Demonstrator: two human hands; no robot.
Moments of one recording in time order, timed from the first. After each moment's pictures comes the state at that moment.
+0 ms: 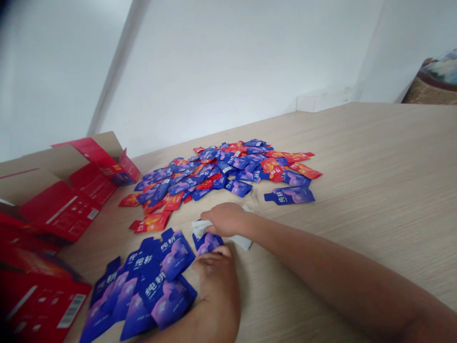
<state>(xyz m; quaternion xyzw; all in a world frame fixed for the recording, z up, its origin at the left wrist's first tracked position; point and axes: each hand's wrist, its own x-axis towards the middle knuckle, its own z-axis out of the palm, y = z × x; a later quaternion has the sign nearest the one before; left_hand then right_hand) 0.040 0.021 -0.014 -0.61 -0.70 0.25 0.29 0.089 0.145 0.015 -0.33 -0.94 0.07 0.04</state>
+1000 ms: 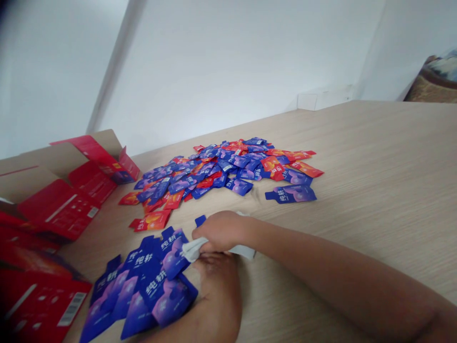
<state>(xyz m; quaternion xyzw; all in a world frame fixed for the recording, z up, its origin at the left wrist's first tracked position) 0.041 0.022 -0.013 -0.61 -0.71 0.21 0.28 0.084 0.124 0.030 -0.22 -0.97 0.11 0.02</state>
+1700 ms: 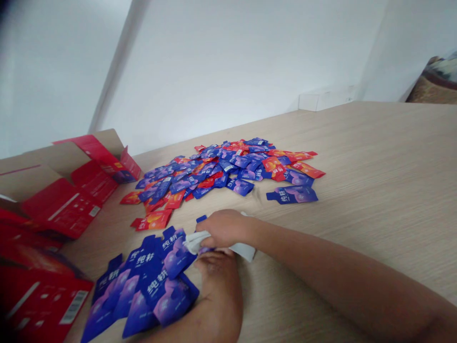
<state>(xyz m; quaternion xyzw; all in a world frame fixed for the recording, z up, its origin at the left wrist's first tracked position) 0.042 0.024 -0.022 -0.59 -0.72 0.22 0.28 0.084 0.129 0.022 -0.27 -0.95 0.11 0.02</state>
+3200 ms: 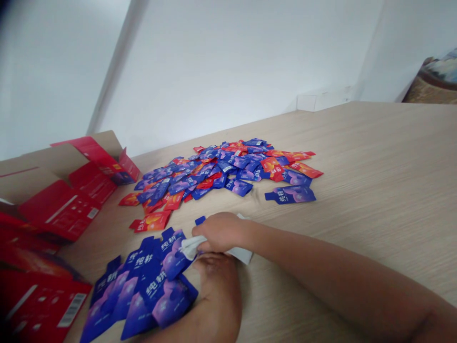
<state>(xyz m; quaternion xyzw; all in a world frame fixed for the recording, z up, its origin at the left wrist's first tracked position) 0.041 0.022 -0.013 -0.60 -0.70 0.25 0.30 0.079 0.124 0.021 -0.26 -0.96 0.11 0.04</state>
